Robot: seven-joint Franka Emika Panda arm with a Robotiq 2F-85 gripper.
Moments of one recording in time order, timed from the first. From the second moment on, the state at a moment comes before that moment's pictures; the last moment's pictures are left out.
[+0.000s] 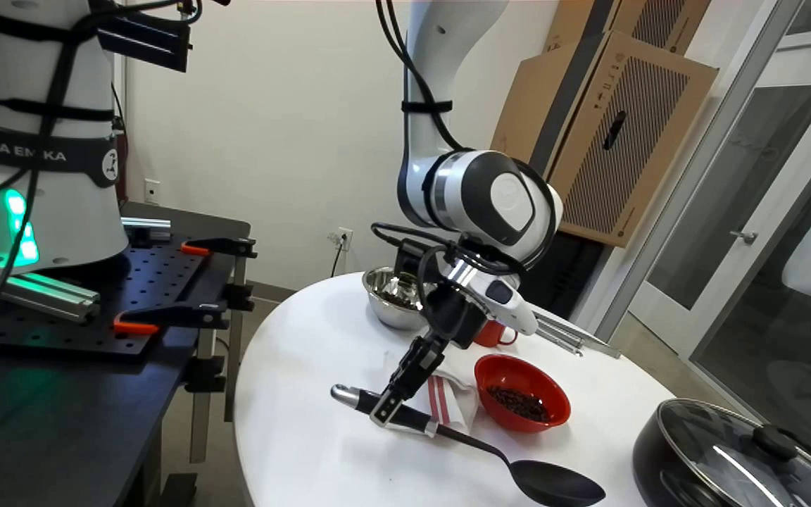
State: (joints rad) arm 0.03 0.70 -0.24 -2.08 -0.46 2.24 0.62
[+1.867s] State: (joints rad) arm 0.05 0.78 -0.21 -2.00 -0.29 2.22 0.47
